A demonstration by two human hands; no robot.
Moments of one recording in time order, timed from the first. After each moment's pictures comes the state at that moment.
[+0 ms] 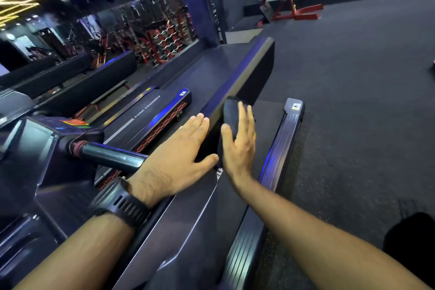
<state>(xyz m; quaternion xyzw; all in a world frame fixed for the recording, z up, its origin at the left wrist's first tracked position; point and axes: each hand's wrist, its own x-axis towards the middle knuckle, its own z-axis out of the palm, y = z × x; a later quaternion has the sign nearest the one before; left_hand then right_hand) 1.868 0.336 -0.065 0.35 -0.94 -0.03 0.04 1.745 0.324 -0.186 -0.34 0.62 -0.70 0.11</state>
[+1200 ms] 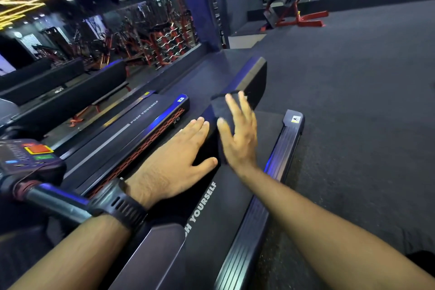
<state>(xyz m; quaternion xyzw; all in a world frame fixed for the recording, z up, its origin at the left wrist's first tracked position) 1.778 0.272 -0.065 0.35 -0.94 -0.04 0.05 1.620 0.240 -0.183 -0.47 0.58 -0.66 -0.01</state>
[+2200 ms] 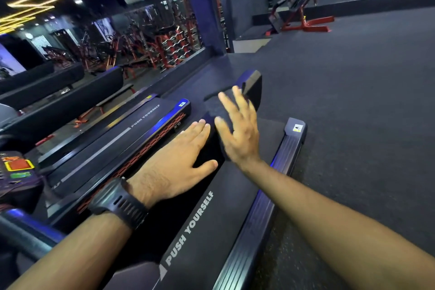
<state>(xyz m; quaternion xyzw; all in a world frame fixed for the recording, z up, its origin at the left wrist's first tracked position) 1.724 0.240 -0.064 0.36 -0.93 -0.03 0.03 1.557 0.202 -0.169 -0.53 0.56 -0.63 -0.07</state>
